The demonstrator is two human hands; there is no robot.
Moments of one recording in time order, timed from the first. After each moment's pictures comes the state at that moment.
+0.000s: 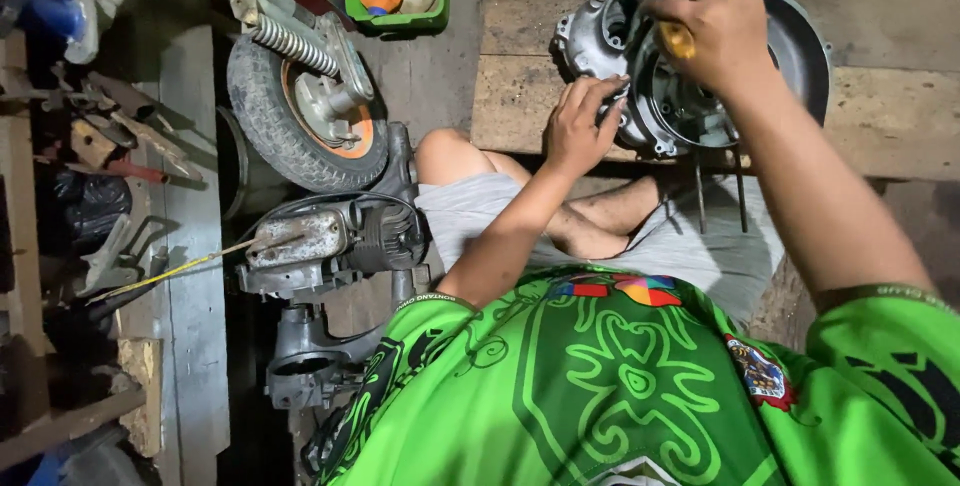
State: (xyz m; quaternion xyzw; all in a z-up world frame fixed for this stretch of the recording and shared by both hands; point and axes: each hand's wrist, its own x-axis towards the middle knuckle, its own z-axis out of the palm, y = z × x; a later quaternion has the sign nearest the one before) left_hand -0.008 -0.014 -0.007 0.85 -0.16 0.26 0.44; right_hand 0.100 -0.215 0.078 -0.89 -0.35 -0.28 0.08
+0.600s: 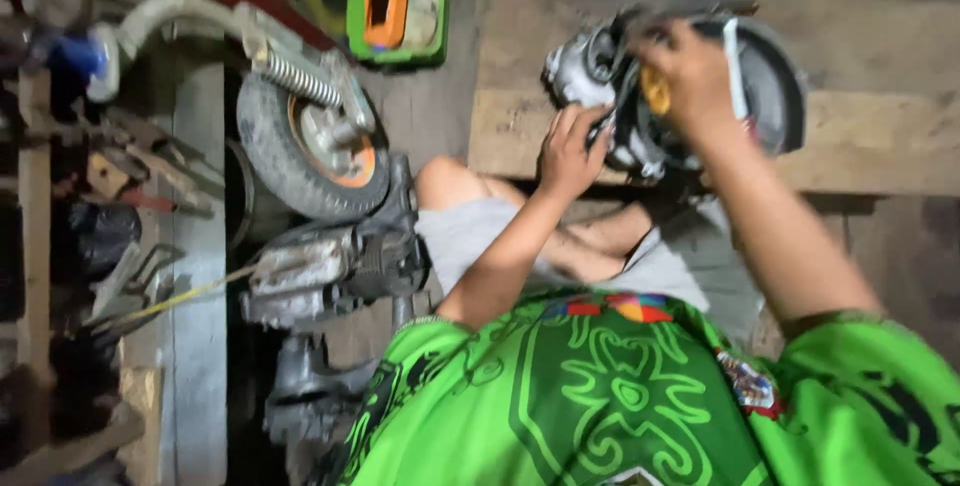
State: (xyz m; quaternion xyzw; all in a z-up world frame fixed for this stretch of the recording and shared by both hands) left_hand -0.014 -0.012 0.015 0.84 -0.19 0.26 0.44; right_hand 0.079 -0.214 0.054 -0.90 -0.30 -0.27 0.15
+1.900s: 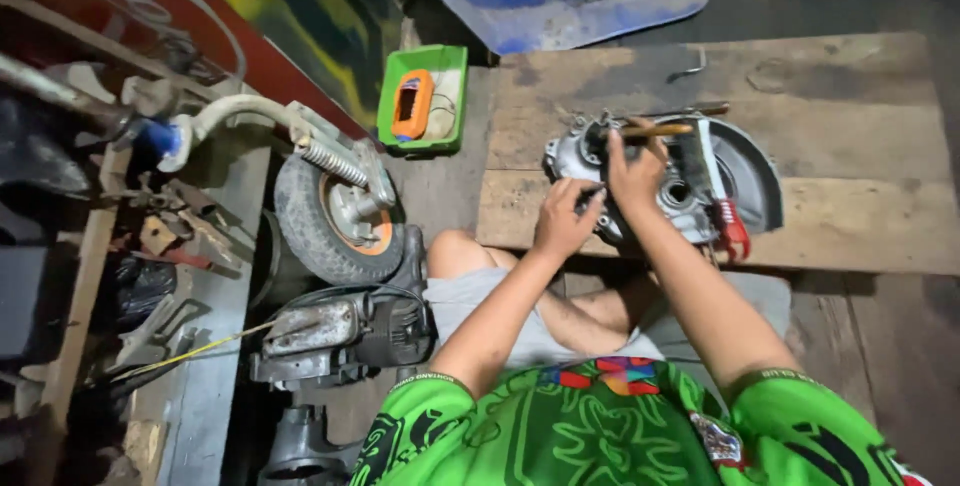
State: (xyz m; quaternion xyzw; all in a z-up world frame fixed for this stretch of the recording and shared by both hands) left_hand 0.006 -0.002 0.030 0.83 -0.18 0.23 0.48; right_hand 0.083 -0.142 0.015 -0.79 -0.06 -0.42 0.44
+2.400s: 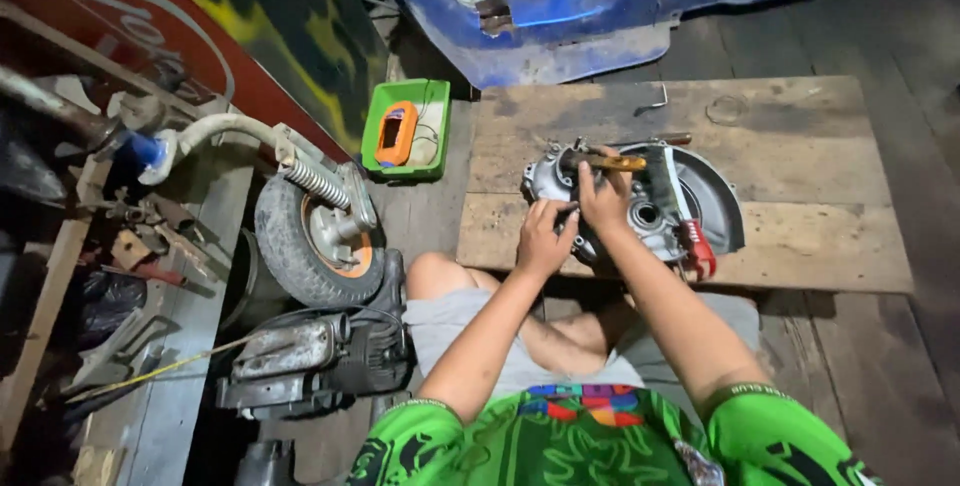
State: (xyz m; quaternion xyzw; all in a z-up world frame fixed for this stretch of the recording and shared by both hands) left_hand 0.007 -0.009 0.023 0.83 -0.17 0.26 0.47; right_hand 0.098 -0.144 -0.018 -0.81 -0.09 -0.40 0.41
